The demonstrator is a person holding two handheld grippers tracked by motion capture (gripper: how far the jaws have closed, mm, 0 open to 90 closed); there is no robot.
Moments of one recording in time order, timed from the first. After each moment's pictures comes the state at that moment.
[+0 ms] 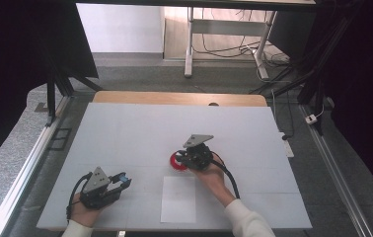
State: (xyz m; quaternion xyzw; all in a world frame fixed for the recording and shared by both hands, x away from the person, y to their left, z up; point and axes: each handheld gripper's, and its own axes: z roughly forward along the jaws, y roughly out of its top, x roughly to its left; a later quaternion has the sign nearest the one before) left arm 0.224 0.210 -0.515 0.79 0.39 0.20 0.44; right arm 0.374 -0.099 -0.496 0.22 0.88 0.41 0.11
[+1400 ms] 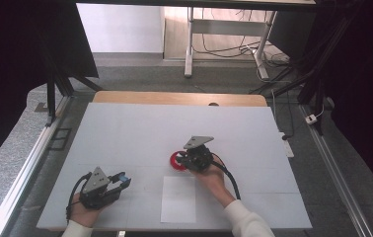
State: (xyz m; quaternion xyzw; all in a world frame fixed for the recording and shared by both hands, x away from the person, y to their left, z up) left arm 0.223 0.210 -0.513 0.79 0.39 0.20 0.44; right arm 0.372 -0.101 -0.502 0.23 0.88 0.41 0.11
